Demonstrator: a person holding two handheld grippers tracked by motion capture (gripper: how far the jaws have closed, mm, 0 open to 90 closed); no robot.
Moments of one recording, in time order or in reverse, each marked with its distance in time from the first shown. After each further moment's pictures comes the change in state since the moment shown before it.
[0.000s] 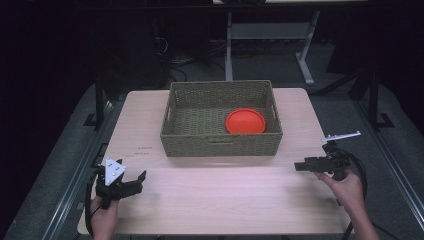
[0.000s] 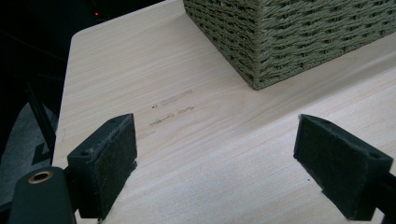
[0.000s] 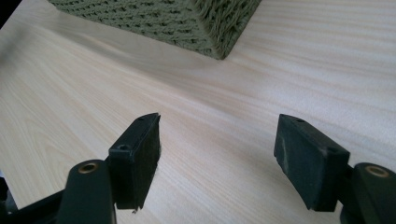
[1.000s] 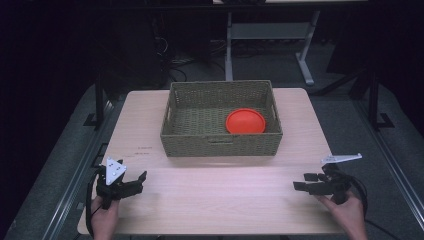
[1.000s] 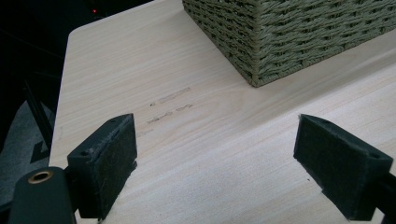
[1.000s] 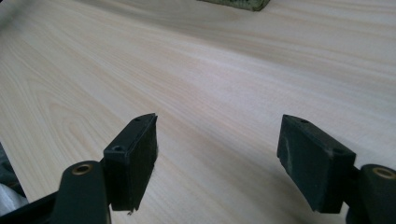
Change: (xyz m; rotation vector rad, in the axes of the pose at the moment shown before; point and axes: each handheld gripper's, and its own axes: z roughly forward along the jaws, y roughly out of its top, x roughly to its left) left arm 0.000 0.000 0.002 0.012 -0.007 0.001; right arm 0.025 -0.055 0.005 -0.041 -0.011 -0.076
